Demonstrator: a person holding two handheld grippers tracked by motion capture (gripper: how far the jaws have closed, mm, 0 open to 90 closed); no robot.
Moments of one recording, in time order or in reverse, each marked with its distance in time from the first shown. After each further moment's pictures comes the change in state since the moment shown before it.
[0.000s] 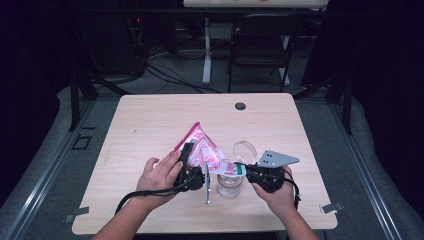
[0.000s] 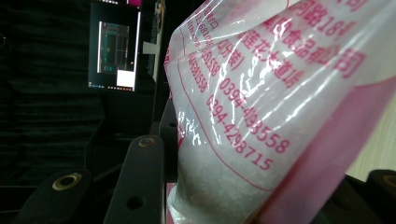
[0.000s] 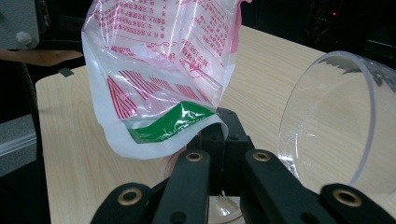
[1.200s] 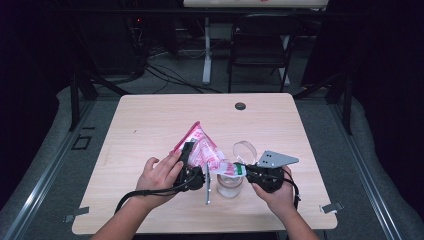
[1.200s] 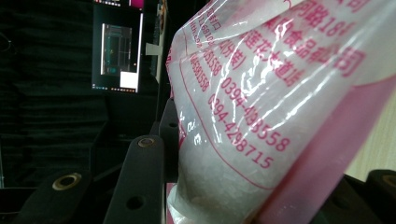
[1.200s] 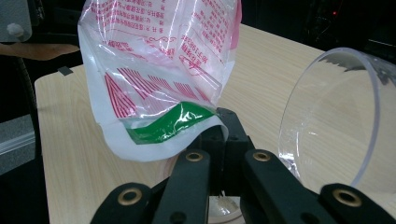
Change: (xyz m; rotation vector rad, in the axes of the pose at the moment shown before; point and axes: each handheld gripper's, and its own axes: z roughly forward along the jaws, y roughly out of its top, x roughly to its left) left arm 0.002 0.001 -0.002 -0.002 0.015 0.015; right arm 0.000 -0.001 0.001 0.002 -0.001 0.000
